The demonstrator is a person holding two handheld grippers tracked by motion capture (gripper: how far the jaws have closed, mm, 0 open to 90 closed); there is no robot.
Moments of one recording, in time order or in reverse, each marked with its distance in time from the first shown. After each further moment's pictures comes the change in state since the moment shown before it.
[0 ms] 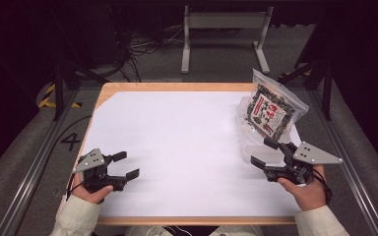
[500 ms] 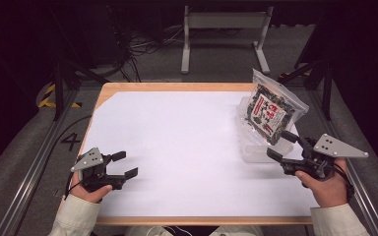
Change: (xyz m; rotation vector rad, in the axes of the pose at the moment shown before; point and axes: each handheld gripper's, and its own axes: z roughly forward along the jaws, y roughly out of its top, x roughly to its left) left arm 0.002 0.004 -0.004 0.011 0.006 0.004; right arm -0.016 0.030 -0.030 0.008 -0.063 -0.005
